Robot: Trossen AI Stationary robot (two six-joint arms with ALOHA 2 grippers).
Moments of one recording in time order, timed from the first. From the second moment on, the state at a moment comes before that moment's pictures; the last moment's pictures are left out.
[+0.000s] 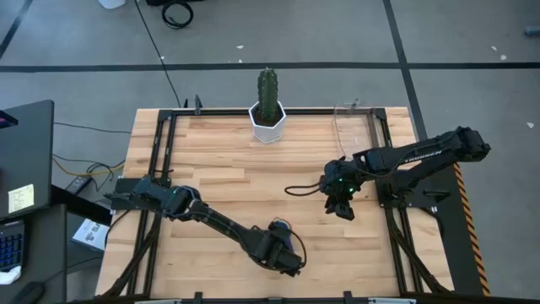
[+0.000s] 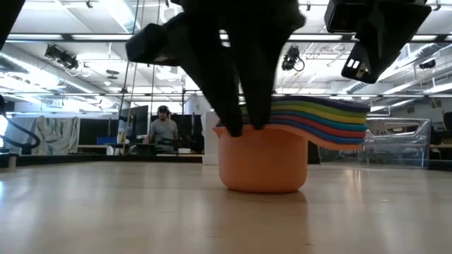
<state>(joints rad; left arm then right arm) -0.49 2.41 2.18 -1.14 -0.21 -1.37 0.13 1.19 0.86 -0.67 -0.38 0.37</state>
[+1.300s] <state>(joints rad) -0.62 2.16 2.18 -1.57 -0.50 -1.21 0.02 1.19 1.13 -0.80 -0.07 0.03</state>
